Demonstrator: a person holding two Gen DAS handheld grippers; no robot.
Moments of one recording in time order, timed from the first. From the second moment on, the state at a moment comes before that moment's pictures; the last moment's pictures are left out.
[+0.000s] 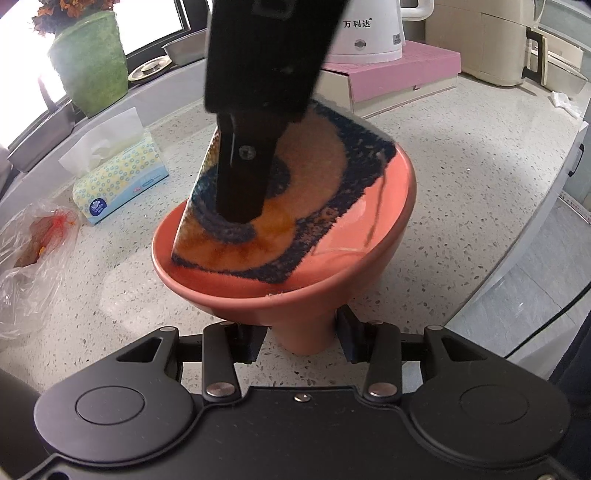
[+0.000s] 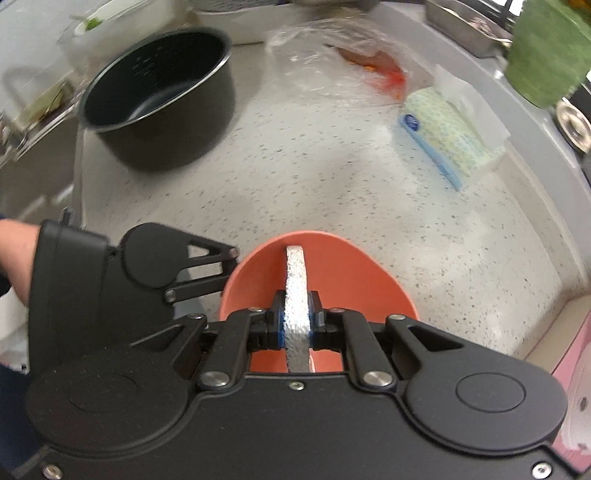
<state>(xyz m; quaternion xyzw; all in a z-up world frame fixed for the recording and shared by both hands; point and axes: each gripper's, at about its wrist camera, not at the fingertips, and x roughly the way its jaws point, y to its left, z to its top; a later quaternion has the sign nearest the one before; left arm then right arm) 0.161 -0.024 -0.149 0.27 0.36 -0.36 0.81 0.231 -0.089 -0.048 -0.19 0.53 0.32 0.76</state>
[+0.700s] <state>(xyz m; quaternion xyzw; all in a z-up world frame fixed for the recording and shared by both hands) 0.149 -0.027 -0.148 0.27 0.36 -0.36 0.82 0.239 -0.136 -0.052 -0.11 0.53 0.24 0.80</state>
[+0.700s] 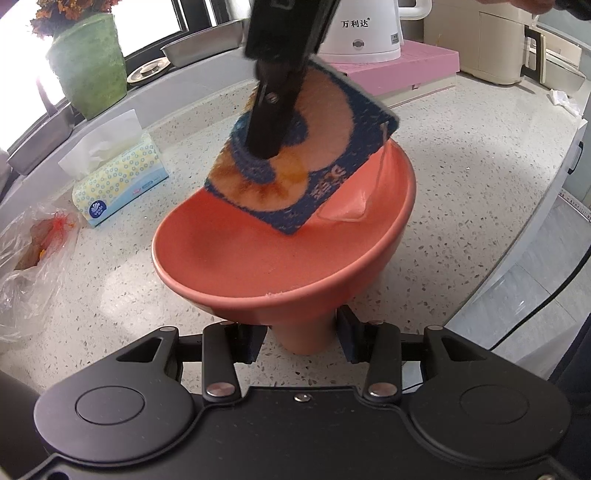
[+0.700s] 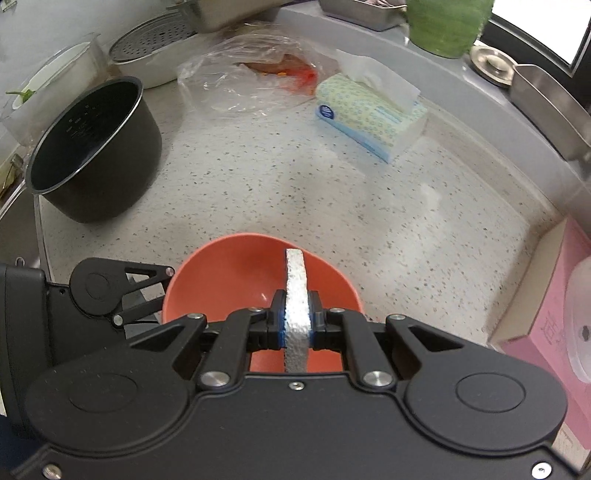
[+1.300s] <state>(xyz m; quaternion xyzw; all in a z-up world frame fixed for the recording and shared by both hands) 0.157 -0.031 -0.149 0.28 0.35 -0.36 0.81 0.225 -0.138 -0.047 -0.11 0.58 0.27 0.76</state>
